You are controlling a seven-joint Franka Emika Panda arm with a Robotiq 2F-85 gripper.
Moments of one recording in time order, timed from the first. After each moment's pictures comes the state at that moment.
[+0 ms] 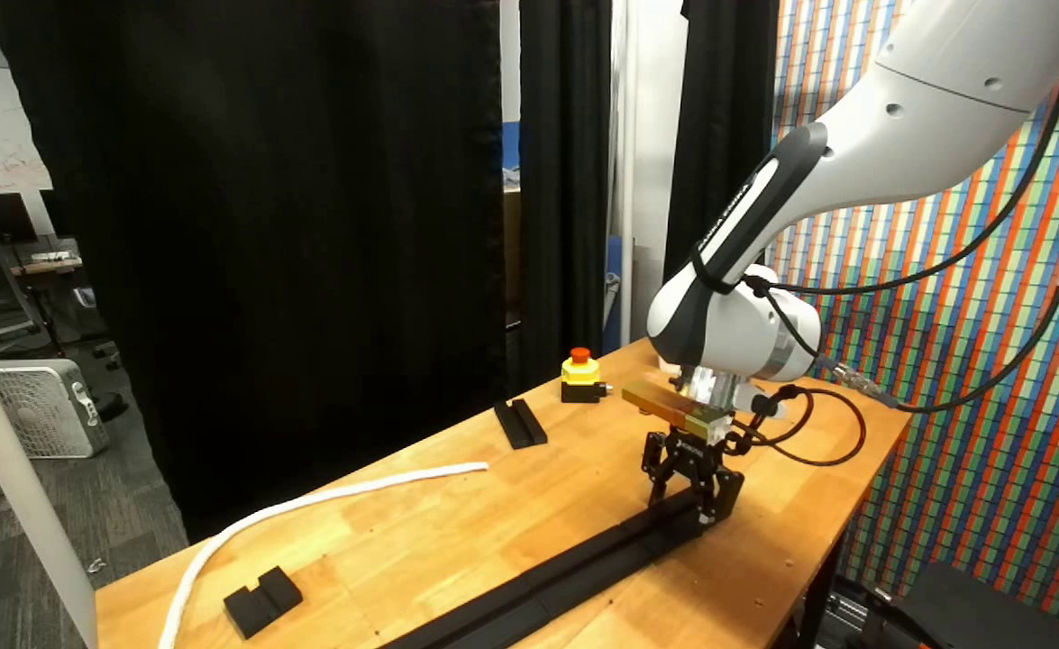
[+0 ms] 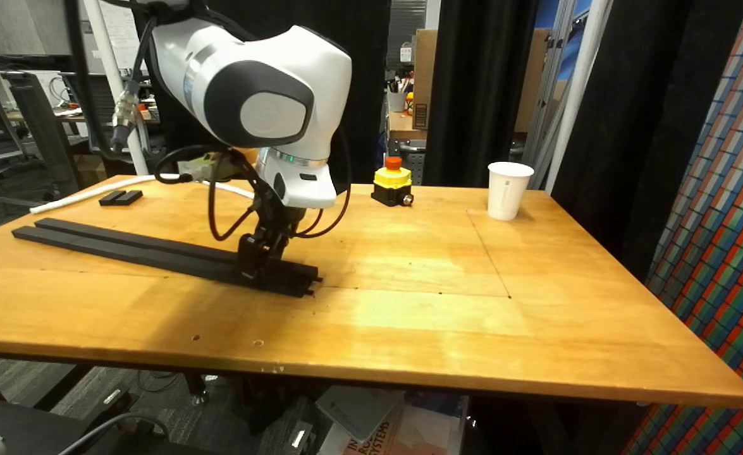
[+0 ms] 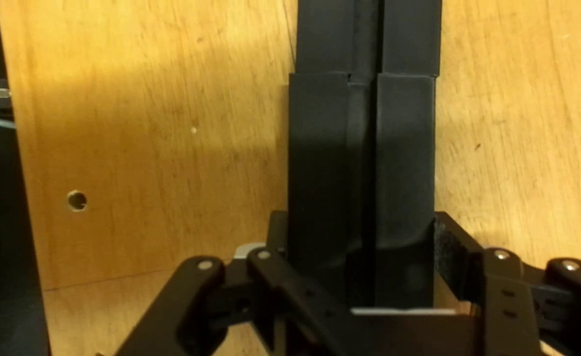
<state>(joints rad) -0.01 0.10 0.02 -2.59 0.62 2.56 1.04</state>
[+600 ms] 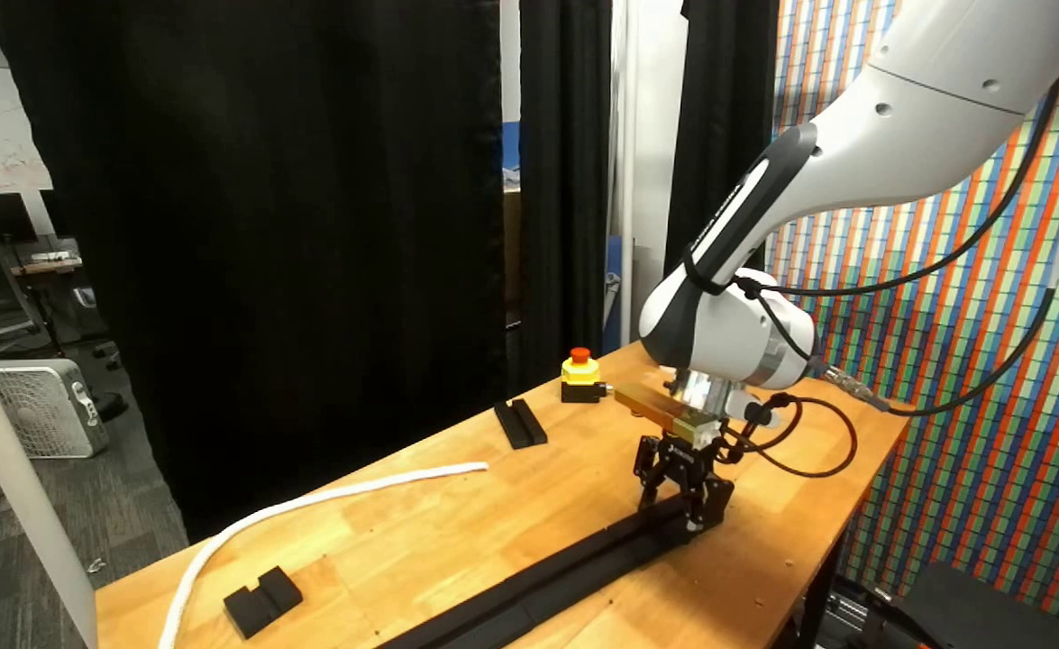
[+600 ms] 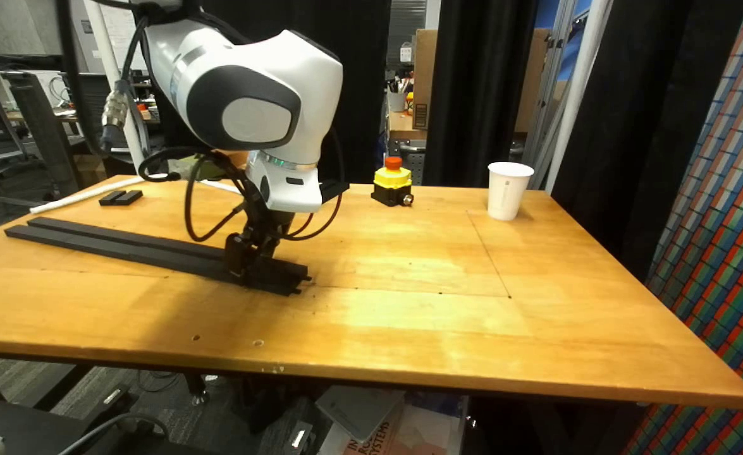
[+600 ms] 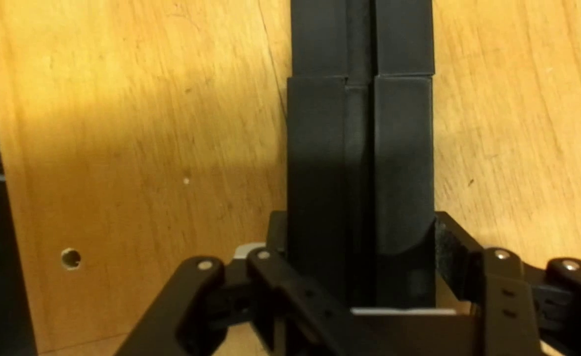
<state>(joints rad) 0.02 0.11 0.03 -2.59 0.73 2.58 1.04</state>
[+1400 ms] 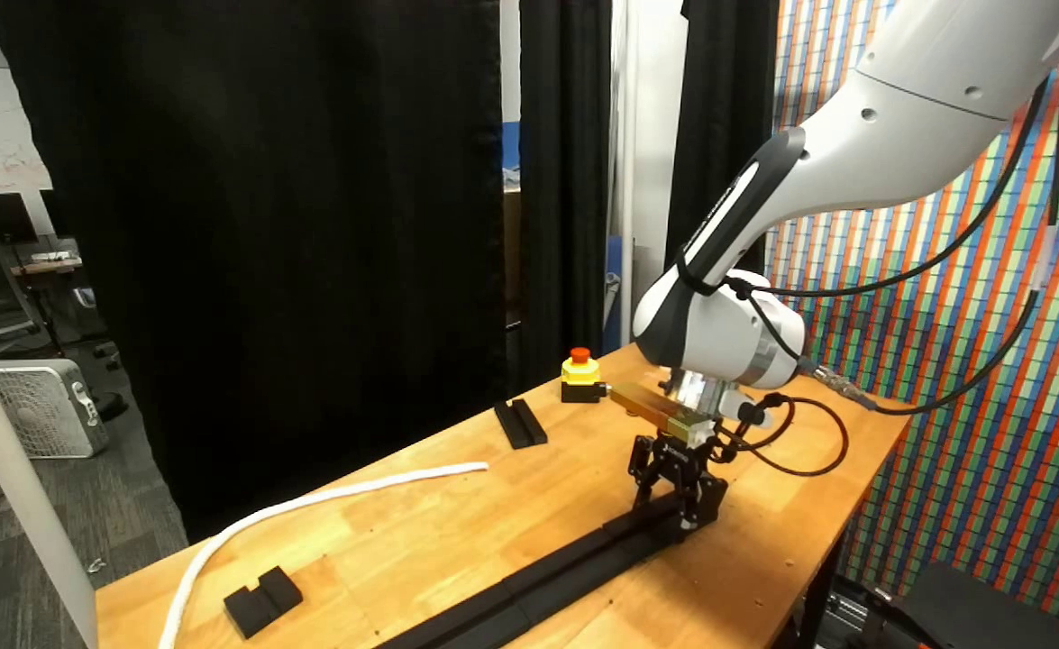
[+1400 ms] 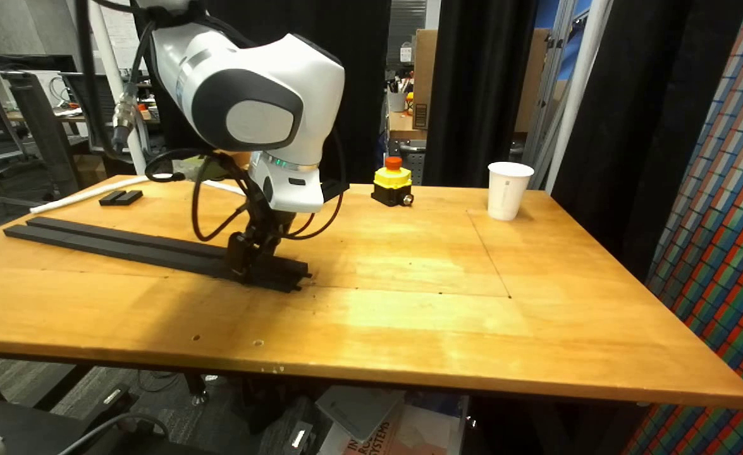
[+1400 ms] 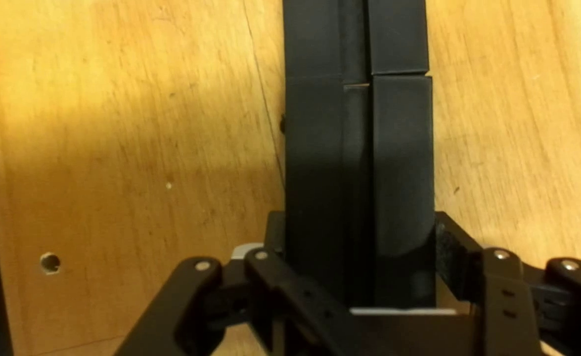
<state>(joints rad) 0.02 0.13 0.03 -2.57 0.74 2.58 1.02</state>
